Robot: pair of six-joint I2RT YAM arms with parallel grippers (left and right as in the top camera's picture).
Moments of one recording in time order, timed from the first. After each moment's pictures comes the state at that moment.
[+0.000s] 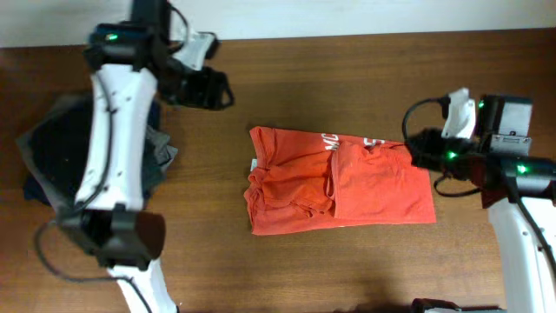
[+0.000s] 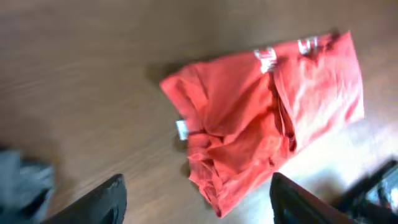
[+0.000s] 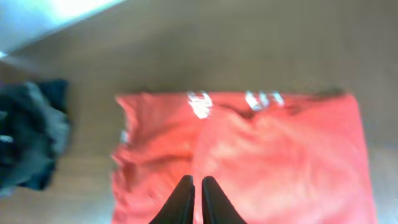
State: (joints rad) left arm -0.13 2.05 2.27 -1.49 0.41 0.14; right arm -0.14 1.24 1.23 -0.96 -0.40 0.18
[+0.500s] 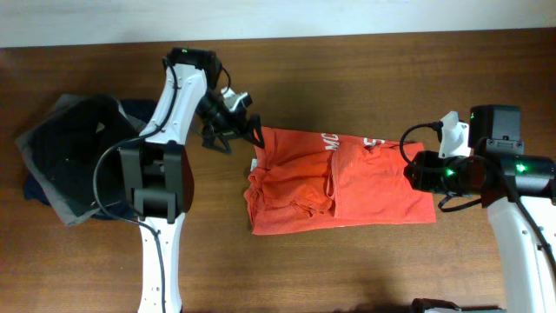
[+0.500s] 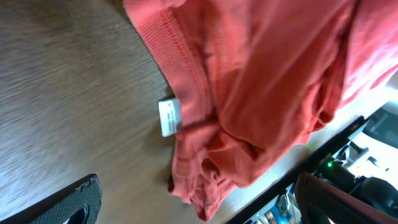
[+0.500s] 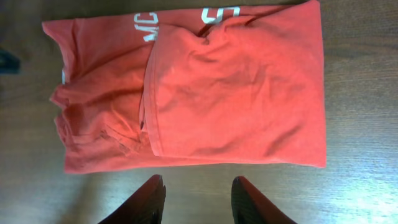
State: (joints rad) left arm -0.18 2.50 2.26 -1.60 0.55 0.13; right arm -0.14 1.24 1.22 -1.17 -0.29 0.07
